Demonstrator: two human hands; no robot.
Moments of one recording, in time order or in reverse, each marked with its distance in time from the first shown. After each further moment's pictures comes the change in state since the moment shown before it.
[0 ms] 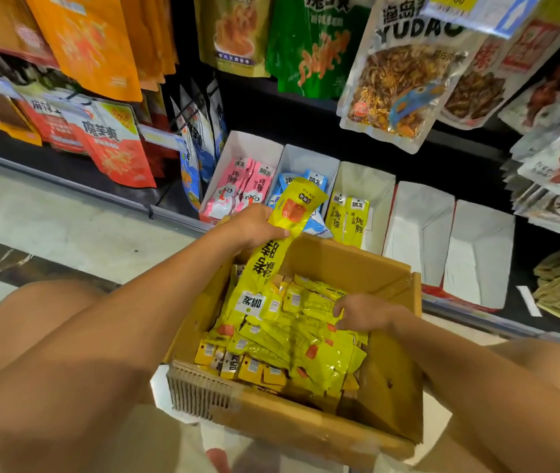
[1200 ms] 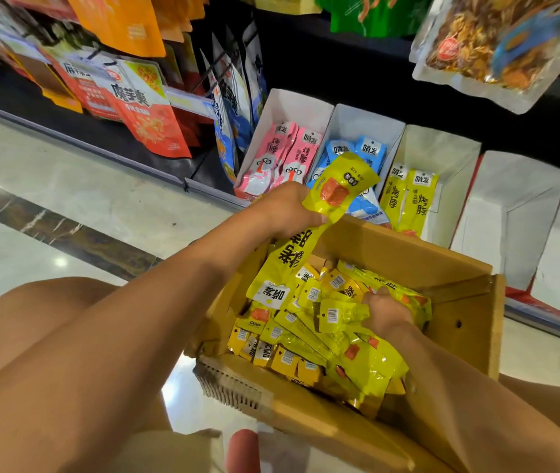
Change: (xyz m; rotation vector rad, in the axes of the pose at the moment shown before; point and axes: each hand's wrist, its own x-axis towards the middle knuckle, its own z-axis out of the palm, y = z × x) left_hand 0.030 -0.012 -0.006 0.127 -0.005 -0.004; right_hand 0.110 0.010 0.086 0.038 0.133 0.239
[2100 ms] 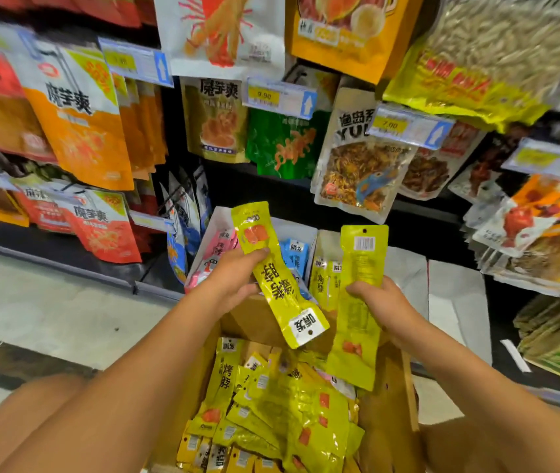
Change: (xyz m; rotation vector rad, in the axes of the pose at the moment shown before) left_hand -0.015 0.043 -0.023 -1.107 0.032 0.008; right_hand -0.173 -0.010 -0.247 1.328 0.483 -0.129
